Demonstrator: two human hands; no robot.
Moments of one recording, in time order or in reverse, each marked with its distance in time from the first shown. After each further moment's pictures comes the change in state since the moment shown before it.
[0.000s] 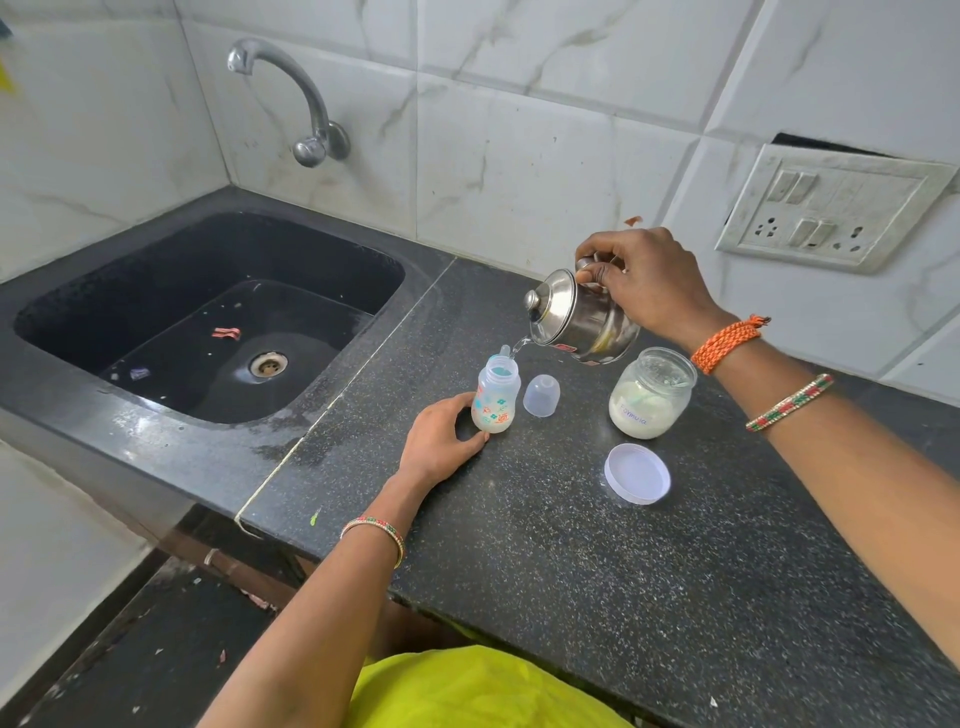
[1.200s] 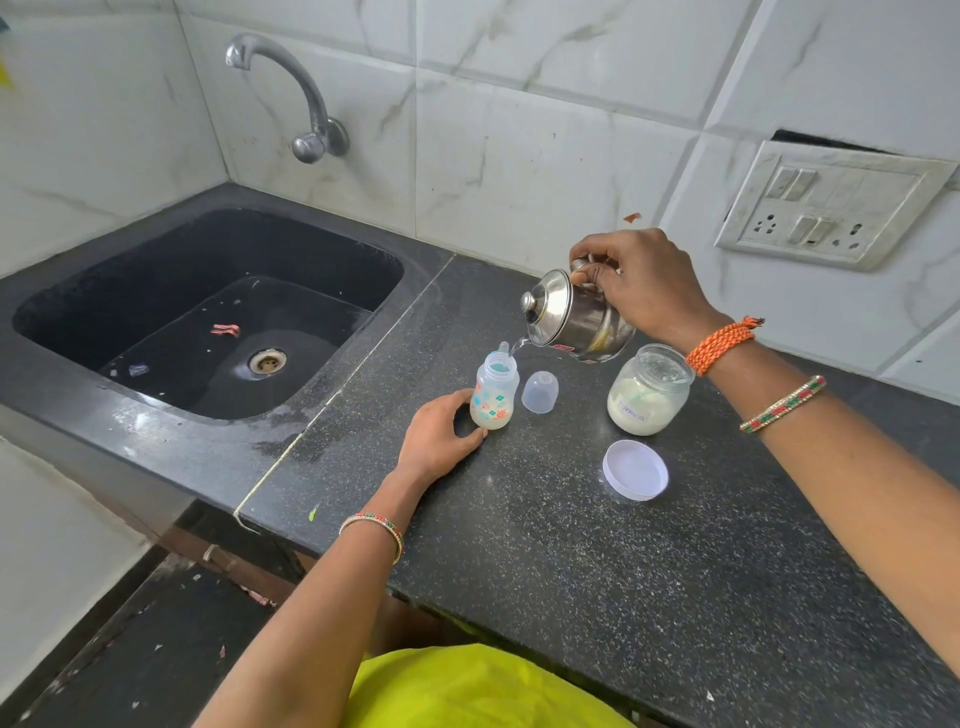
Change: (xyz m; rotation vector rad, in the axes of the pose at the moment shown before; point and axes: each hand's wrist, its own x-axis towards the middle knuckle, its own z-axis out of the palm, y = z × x) left_hand -0.002 0.003 -0.001 -0.009 0.011 0.018; right_hand -0.004 -0.003 0.001 -0.006 -0.005 -0.019
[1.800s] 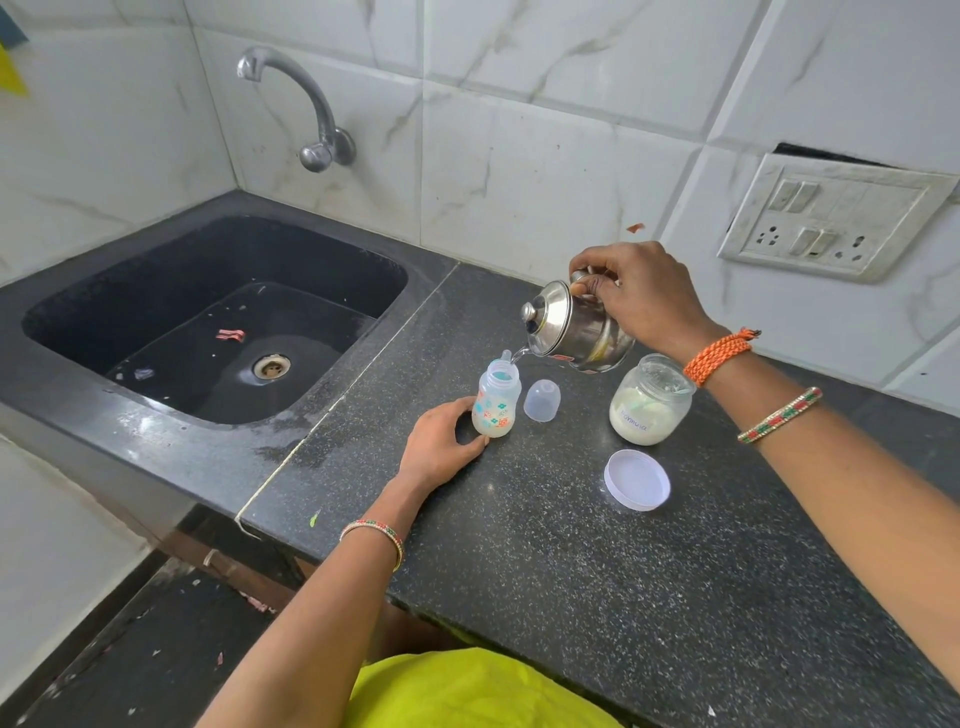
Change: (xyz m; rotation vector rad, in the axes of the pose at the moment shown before) left_hand 0.000 -0.001 0.000 -0.001 -0.002 -0.012; right_hand 0.000 0.000 0.002 -0.002 -0.007 -0.014
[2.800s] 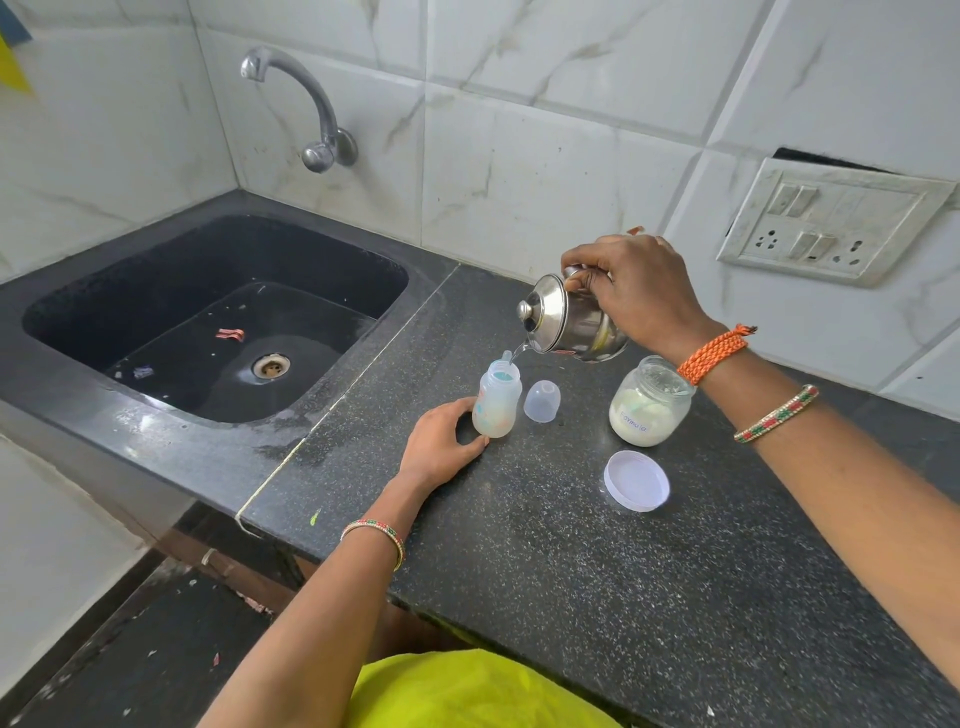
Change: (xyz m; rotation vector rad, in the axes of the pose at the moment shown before) left_hand 0.001 -0.002 0.001 0.004 -0.003 -0.005; right_hand 0.003 -0.015 -0.005 -0.086 0.068 -0.099
